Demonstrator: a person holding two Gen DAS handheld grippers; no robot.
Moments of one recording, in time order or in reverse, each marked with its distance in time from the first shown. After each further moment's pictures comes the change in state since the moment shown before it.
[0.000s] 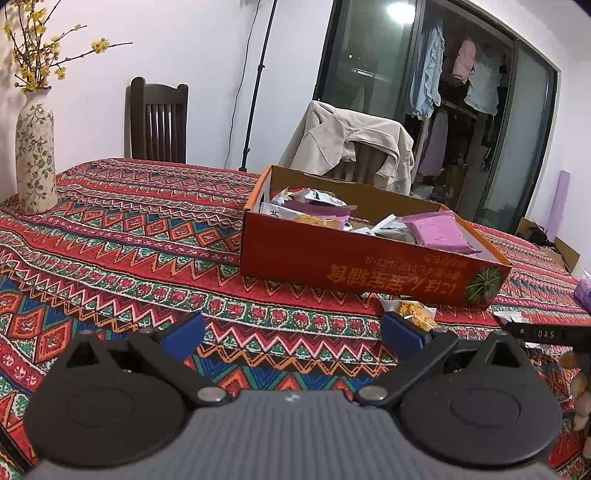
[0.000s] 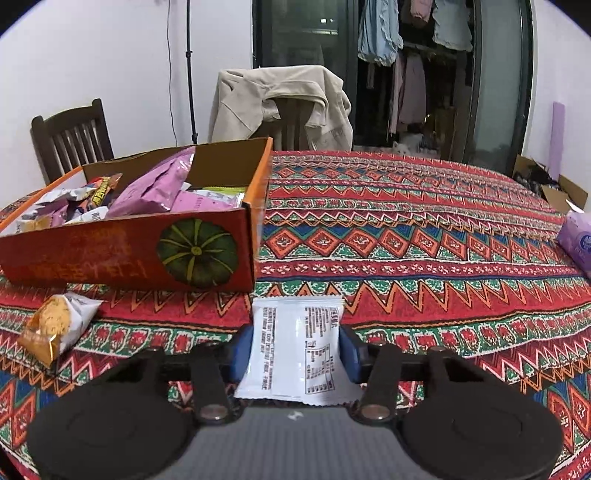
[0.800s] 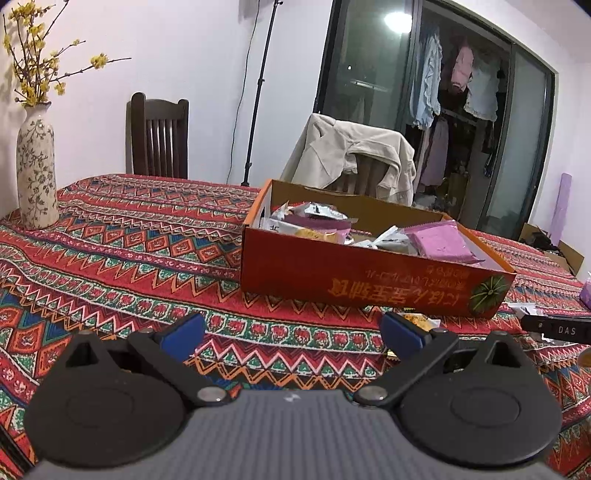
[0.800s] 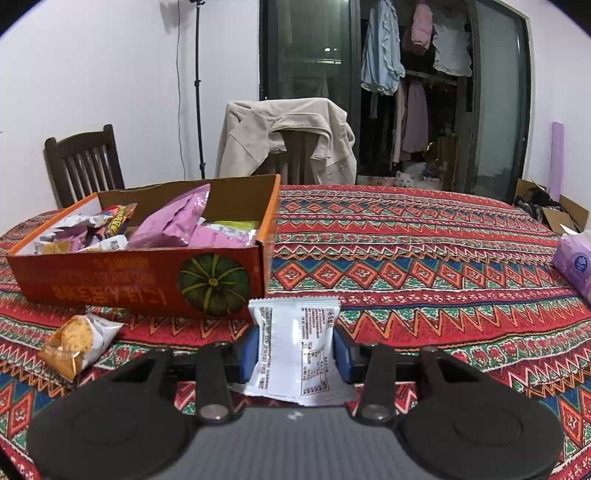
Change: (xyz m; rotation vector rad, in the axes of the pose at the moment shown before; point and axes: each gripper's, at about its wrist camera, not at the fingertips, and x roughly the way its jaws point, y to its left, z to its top) left arm 0.001 -0.005 0.001 0.019 -0.052 0.012; right arm -0.026 0.000 0.002 -0.006 -0.104 0.022
